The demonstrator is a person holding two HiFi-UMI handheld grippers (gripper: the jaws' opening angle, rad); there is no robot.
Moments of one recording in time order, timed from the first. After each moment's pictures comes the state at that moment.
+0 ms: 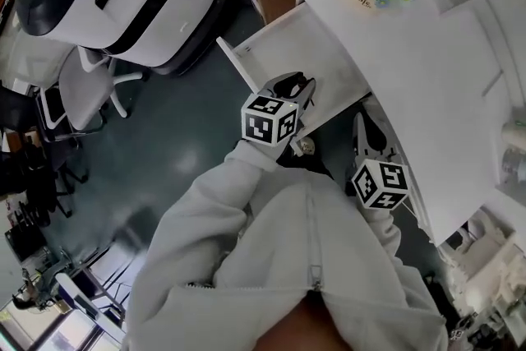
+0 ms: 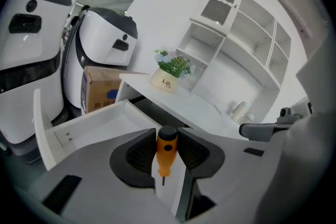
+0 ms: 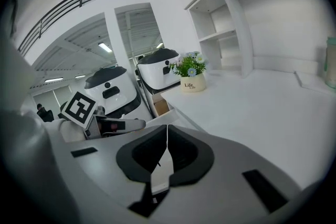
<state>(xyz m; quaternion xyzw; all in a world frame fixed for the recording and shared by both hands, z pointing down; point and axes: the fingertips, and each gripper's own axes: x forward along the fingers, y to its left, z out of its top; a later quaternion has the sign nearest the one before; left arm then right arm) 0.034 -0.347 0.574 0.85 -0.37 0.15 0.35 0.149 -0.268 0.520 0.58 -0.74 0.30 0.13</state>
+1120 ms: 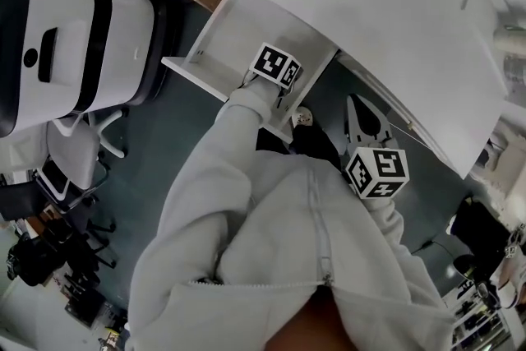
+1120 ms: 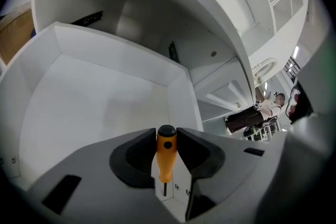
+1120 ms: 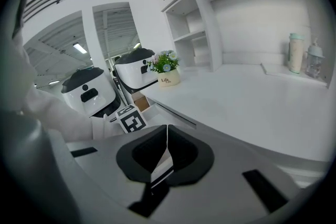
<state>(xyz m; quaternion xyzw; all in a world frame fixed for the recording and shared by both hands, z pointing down) 0.109 -0.305 0.741 0.79 -0.07 0.48 0.37 0.174 -0.226 0.537 0.67 -0.65 0.33 0.13</state>
